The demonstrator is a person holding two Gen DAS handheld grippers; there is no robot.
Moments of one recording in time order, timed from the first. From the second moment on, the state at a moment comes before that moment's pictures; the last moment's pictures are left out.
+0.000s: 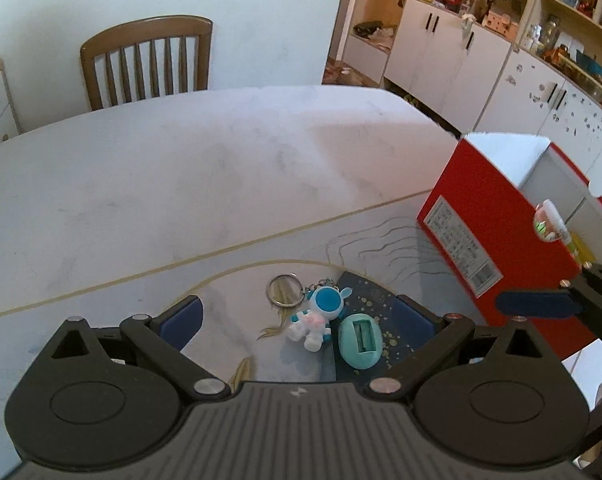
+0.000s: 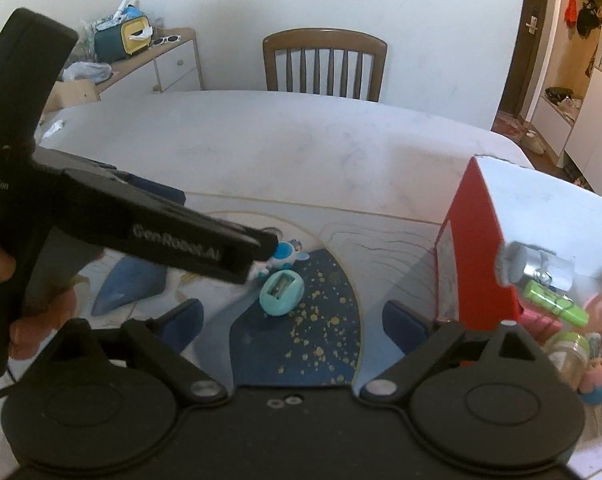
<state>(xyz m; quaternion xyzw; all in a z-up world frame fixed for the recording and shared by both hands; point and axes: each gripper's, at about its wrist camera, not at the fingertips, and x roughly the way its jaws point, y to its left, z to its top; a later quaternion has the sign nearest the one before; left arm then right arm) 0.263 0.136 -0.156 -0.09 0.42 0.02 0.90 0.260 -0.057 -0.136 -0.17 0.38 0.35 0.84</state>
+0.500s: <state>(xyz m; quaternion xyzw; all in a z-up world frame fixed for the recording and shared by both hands) 0.287 0.135 -0.184 -0.08 0.42 0.02 0.90 0.282 -0.032 -0.168 -0.19 0.40 0.37 0.82</state>
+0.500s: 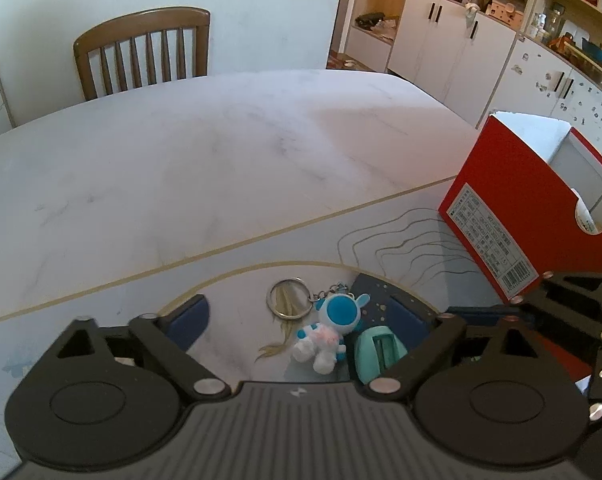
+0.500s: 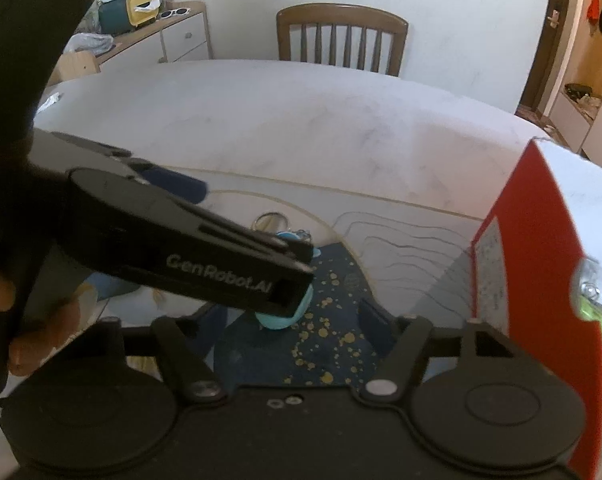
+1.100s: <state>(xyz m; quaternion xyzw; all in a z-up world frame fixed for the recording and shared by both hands) 0.292 0.131 -0.193 -0.08 0.42 0.00 0.90 0.281 -0.024 -0.186 -0.20 0.40 0.38 0.81</state>
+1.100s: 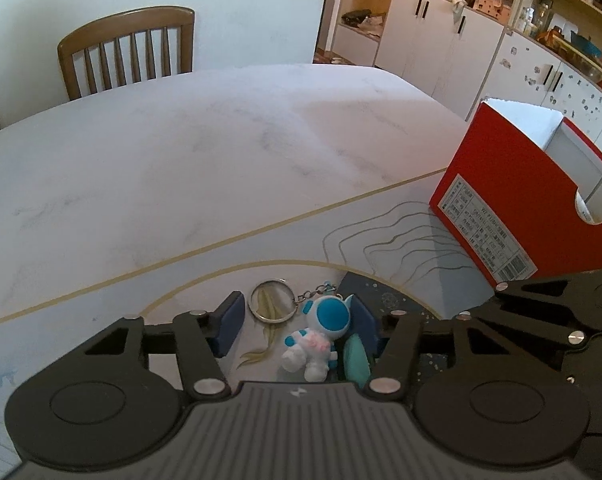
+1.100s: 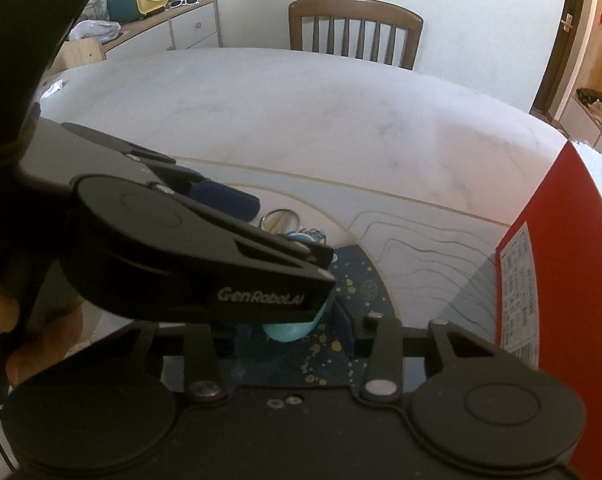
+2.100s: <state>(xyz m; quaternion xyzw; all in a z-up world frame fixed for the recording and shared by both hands) 0.265 0.120 -0.177 -0.10 0.43 -0.01 0.90 0.250 -0.075 -0.155 -0.18 0.39 0.35 0.83</state>
